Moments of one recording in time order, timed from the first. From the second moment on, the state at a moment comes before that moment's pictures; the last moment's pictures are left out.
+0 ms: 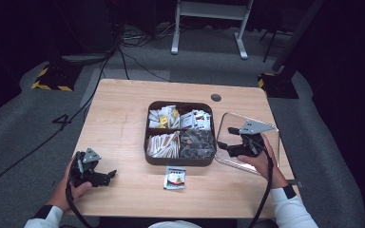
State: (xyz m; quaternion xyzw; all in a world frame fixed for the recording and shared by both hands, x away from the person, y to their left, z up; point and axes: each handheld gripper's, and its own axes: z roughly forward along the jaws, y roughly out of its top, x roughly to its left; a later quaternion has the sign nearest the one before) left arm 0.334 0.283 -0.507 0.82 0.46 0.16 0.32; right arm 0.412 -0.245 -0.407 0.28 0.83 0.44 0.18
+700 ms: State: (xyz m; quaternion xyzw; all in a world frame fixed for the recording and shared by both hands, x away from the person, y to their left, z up) left arm 0.334 0.283 -0.507 0.82 0.46 0.16 0.32; right arm 0.441 -0.299 -0.433 0.38 0.82 0.39 0.21
